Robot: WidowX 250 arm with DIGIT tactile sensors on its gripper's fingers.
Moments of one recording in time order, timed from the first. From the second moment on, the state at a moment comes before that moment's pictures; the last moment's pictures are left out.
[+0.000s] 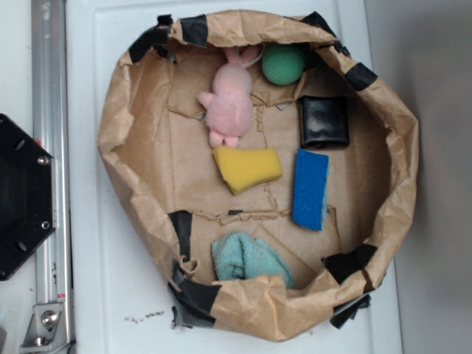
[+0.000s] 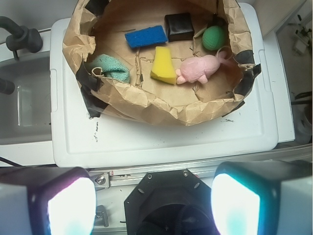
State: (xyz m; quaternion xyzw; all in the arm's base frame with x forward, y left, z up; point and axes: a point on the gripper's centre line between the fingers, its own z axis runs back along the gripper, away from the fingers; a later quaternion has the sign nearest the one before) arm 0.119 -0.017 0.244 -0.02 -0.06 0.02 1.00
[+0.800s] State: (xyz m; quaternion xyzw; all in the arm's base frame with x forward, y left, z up) arm 0.212 -0.004 0.166 -0.03 -0.13 0.14 0.98
